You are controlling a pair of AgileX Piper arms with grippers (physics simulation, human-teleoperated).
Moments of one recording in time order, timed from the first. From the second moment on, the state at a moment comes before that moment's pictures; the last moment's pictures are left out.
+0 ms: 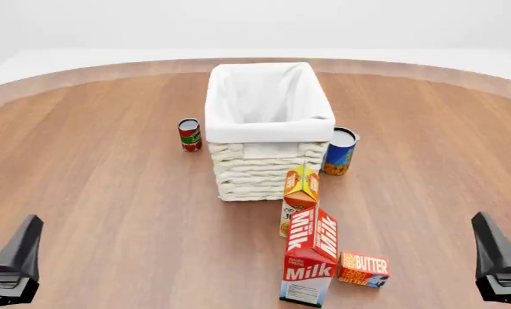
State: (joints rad) left arm 0.00 0.00 0.00 0.00 0.00; right arm 0.00 0.00 -0.02 0.01 0.01
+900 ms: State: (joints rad) left arm 0.00 0.00 0.00 0.00 0.00; right arm 0.14 0.39 -0.40 0.18 -0.52
